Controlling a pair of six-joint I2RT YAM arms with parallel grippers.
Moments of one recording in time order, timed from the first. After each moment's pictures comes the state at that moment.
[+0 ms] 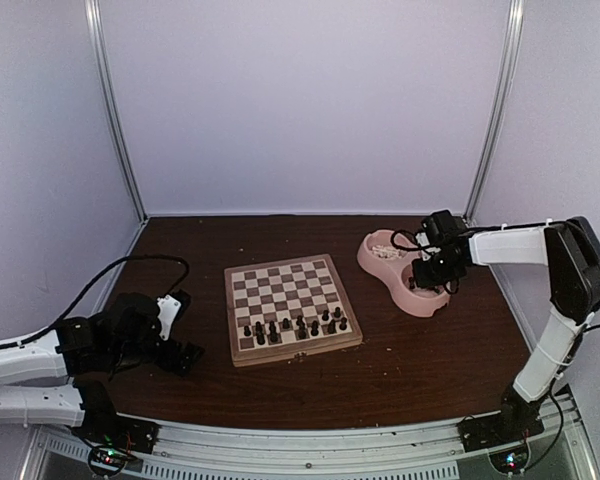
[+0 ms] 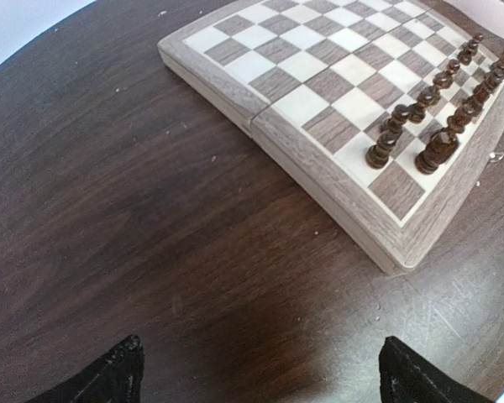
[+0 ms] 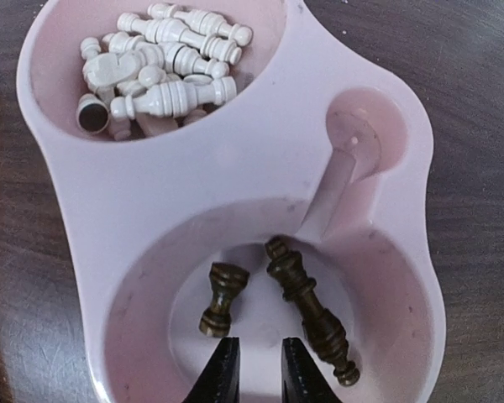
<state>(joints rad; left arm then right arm) -0.84 0.77 0.40 -0.44 -0.27 -0.22 0.32 1.71 1.03 -0.33 0.15 0.16</state>
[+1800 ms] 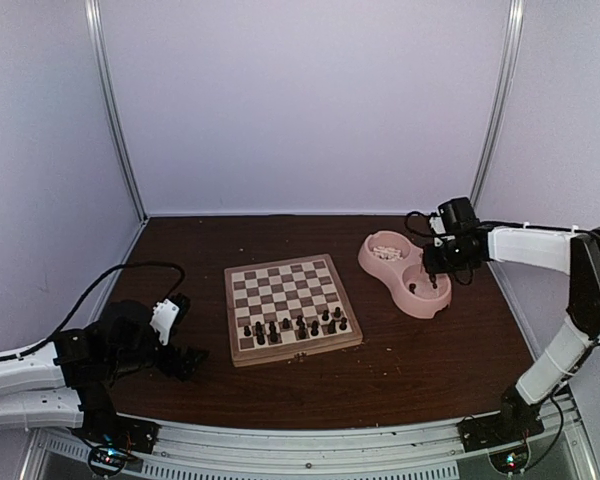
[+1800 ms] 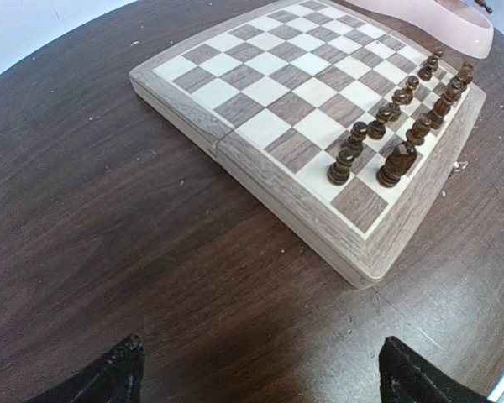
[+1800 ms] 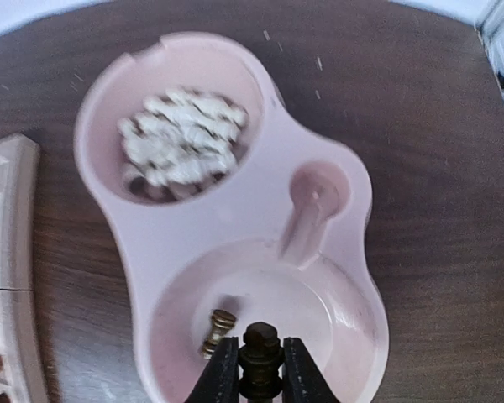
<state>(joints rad) -0.84 0.67 0.30 -0.31 -0.20 -0.19 0.27 1.62 1.05 -0.35 0.10 0.18</state>
